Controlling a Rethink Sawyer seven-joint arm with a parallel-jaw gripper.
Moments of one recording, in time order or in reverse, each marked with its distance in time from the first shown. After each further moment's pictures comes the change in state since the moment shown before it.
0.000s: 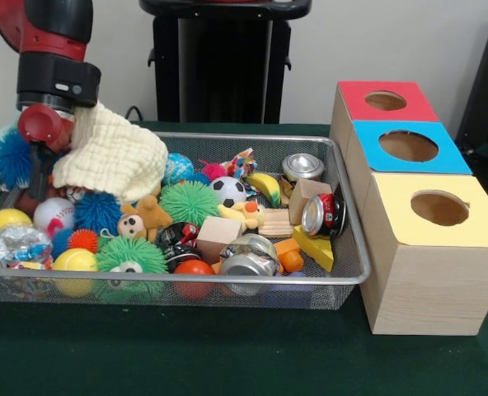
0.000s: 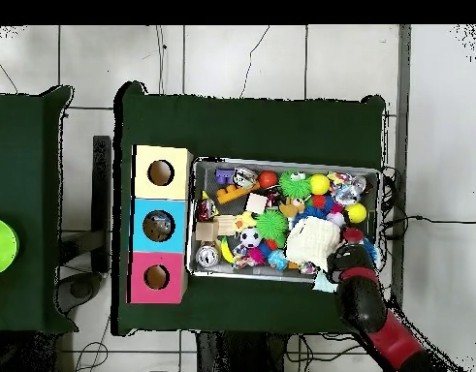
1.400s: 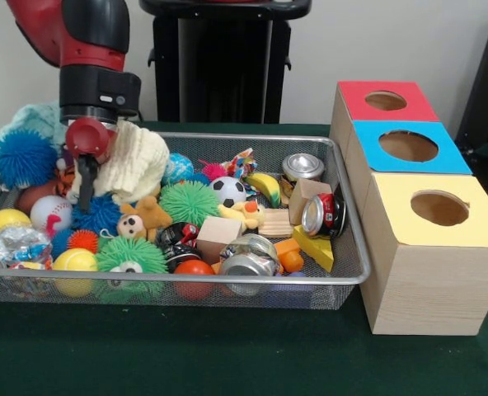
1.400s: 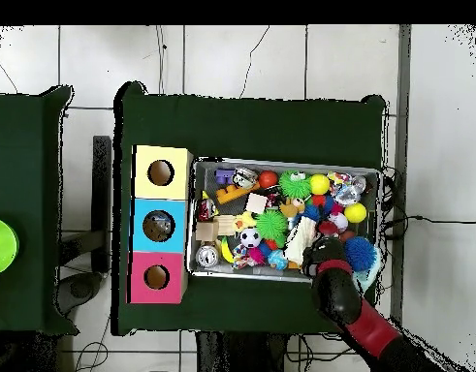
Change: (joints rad) arm 0.090 0.026 0.000 0.032 0.053 -0.038 0.000
